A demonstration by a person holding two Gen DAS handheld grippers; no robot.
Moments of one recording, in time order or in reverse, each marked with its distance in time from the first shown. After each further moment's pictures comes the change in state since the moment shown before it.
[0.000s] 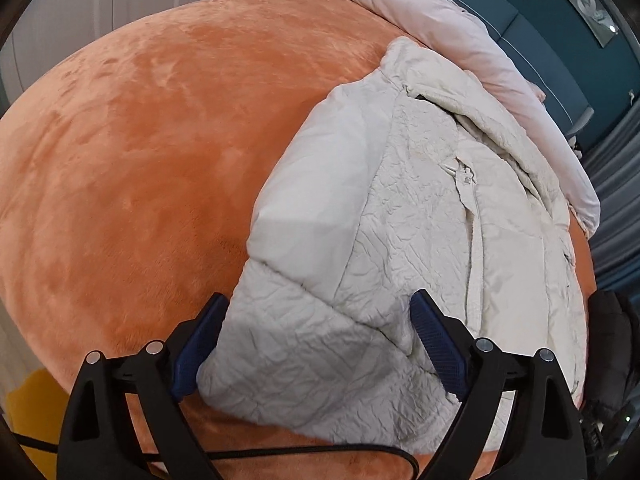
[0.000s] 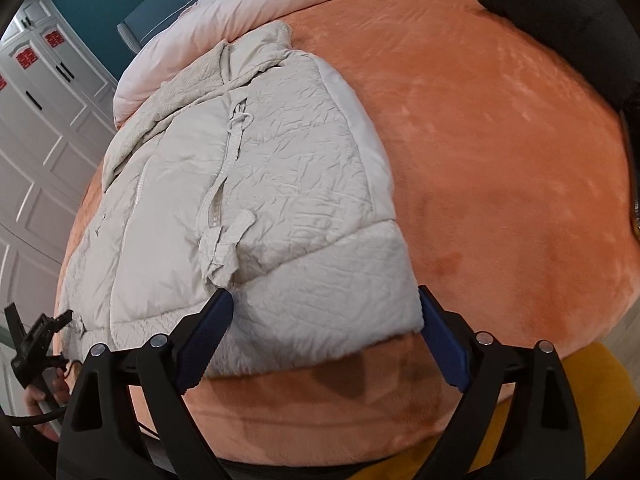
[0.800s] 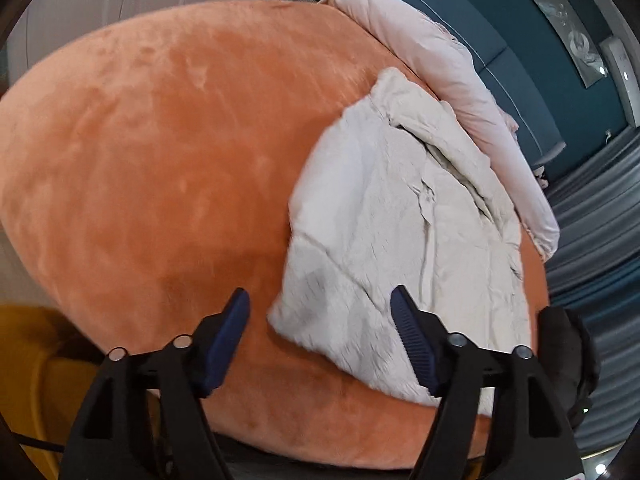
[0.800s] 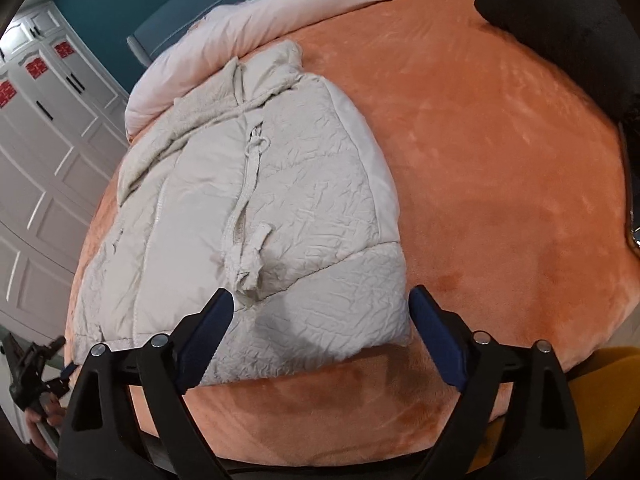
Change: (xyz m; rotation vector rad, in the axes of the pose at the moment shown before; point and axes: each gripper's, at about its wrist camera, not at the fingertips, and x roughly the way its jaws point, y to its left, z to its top) left arm -0.057 0.029 -0.008 -0.091 -0.019 -0.143; right arm -0.017 0.004 0.006 -0.008 -0.036 0.023
